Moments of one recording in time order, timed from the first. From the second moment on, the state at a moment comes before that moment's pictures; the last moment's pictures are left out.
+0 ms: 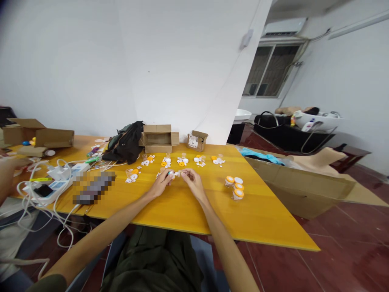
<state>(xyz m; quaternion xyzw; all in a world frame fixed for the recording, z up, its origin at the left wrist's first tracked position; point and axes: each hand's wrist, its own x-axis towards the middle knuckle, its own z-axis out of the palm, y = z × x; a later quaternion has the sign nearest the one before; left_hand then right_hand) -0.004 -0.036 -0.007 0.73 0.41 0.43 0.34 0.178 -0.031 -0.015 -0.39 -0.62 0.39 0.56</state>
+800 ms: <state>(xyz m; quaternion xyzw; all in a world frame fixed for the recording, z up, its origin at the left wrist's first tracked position) -0.006 -0.032 -0.018 0.65 0.39 0.56 0.35 0.172 -0.001 -0.023 -0.67 -0.69 0.04 0.25</state>
